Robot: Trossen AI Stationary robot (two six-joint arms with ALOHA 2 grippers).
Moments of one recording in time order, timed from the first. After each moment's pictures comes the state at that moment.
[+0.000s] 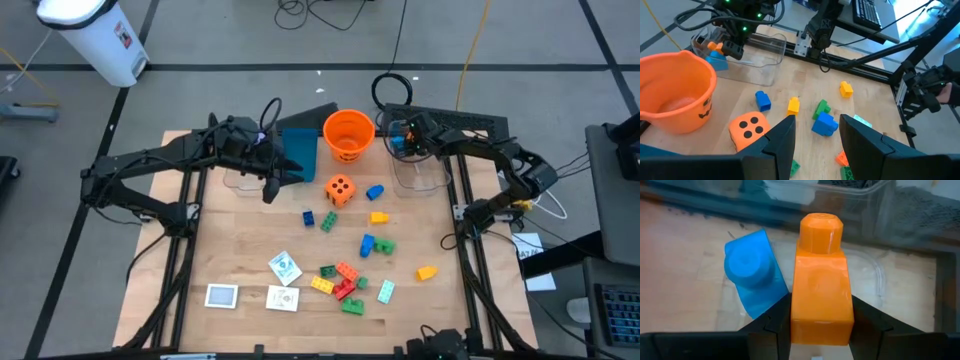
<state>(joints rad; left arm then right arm) 0.22 1.27 1.33 -0.52 0.23 -0.16 -0.97 1.49 0.75 -0.28 0.21 0.35</state>
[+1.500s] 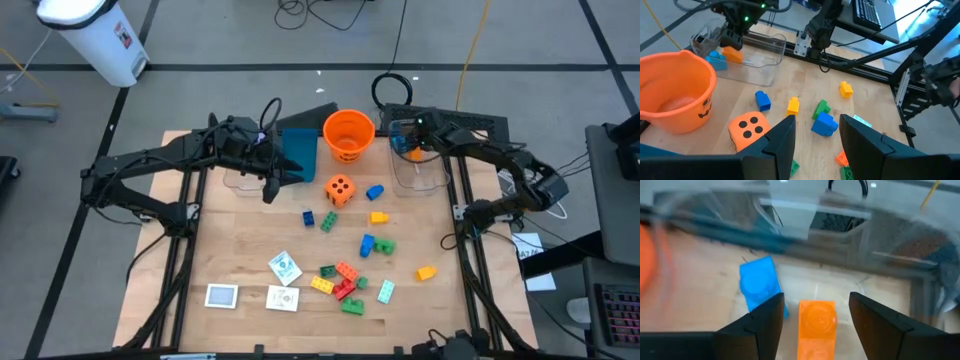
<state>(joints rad) 0.22 1.27 1.33 -0.52 0.23 -0.16 -0.97 1.36 0.75 -0.28 0.23 0.31</state>
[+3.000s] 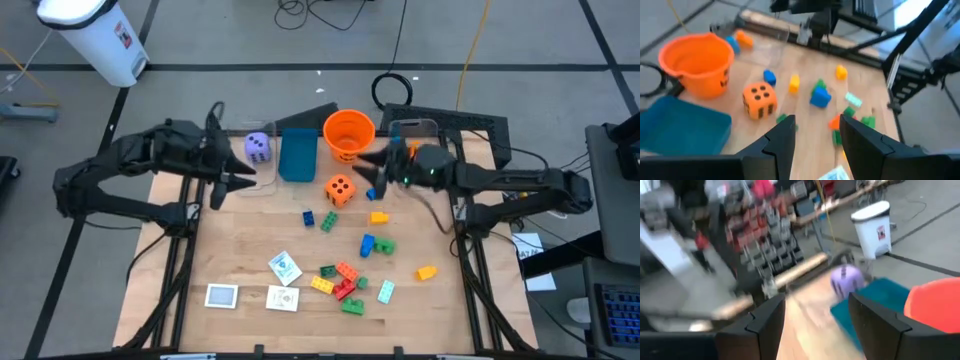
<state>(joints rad) 0.18 0.97 1.33 -0.86 0.15 -0.19 -0.15 1.08 0.85 0.10 0.16 0.38</state>
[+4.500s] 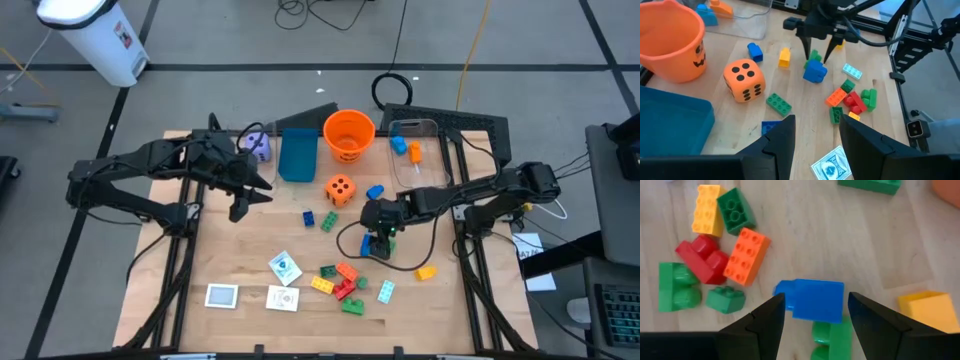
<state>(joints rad) 0.09 1.11 1.33 -0.86 0.15 -0.16 0.09 1.44 0.91 -0.53 -0.11 0.39</state>
